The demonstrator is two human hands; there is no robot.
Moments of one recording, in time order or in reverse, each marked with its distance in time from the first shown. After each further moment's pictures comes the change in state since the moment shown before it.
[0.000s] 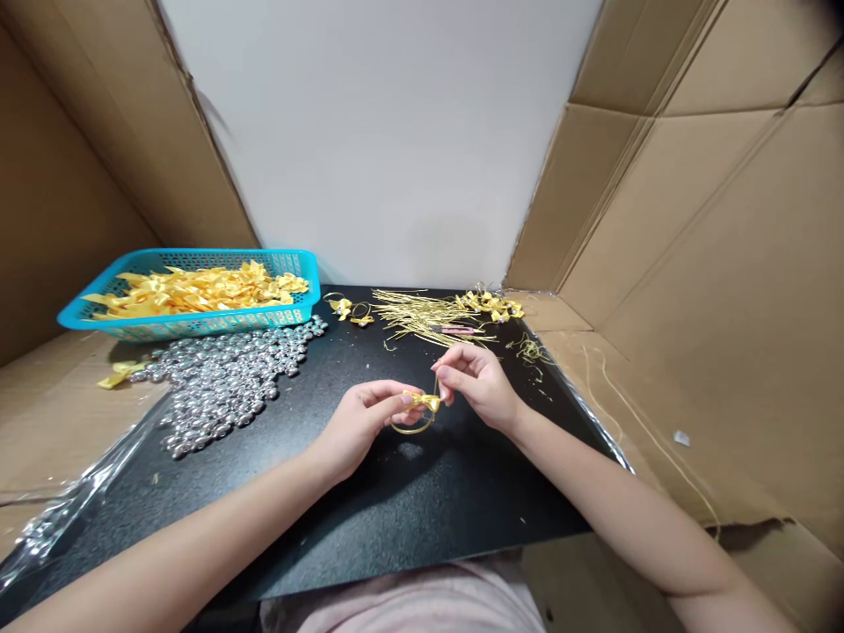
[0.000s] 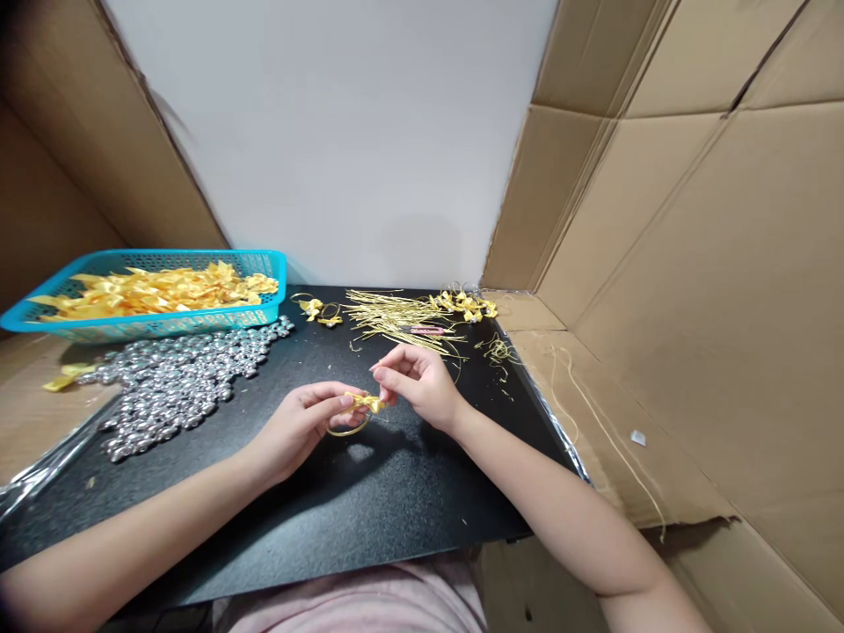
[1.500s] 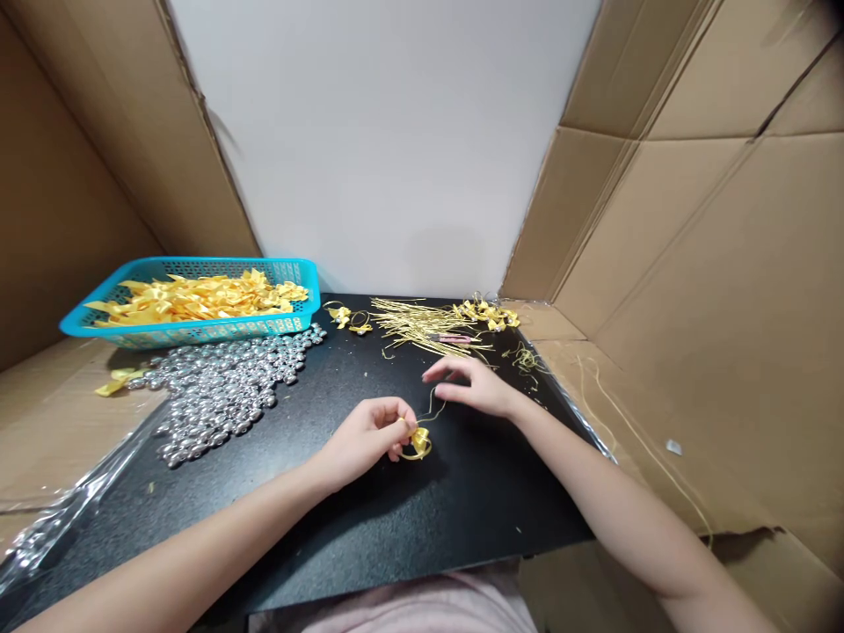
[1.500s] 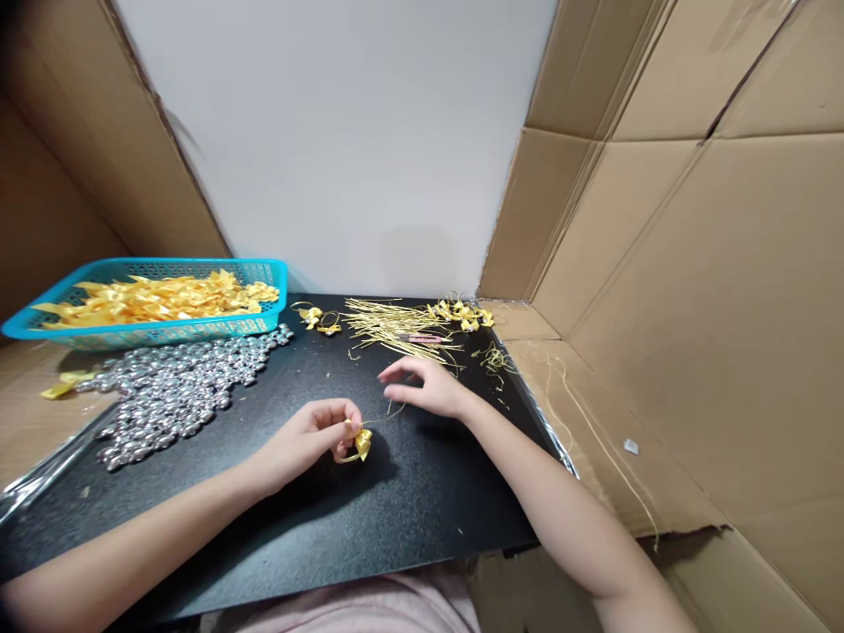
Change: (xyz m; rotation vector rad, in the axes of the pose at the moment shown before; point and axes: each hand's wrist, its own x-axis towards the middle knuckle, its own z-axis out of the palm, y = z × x) left_hand -0.002 0.006 0.003 0.370 -0.162 -0.078; right_hand 0.014 0.008 -0.040 -0.800 -0.228 -0.031
